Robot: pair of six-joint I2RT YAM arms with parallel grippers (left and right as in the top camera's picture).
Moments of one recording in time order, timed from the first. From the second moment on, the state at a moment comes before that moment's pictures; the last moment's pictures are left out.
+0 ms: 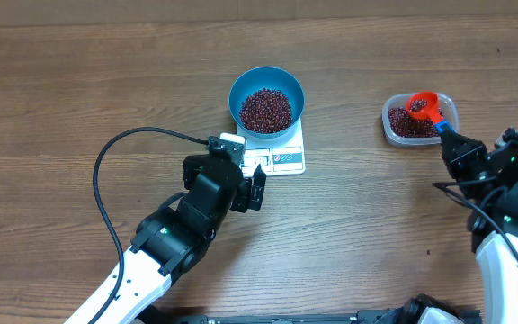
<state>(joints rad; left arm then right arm) -0.65 1.09 0.79 -0.40 -0.28 -0.29 -0.46 1.15 0.61 -0.02 -0.55 0.72</state>
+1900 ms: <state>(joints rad) -0.65 1.09 0.79 -0.40 -0.28 -0.29 -0.35 1.57 1.29 -0.80 -0.12 -0.08</state>
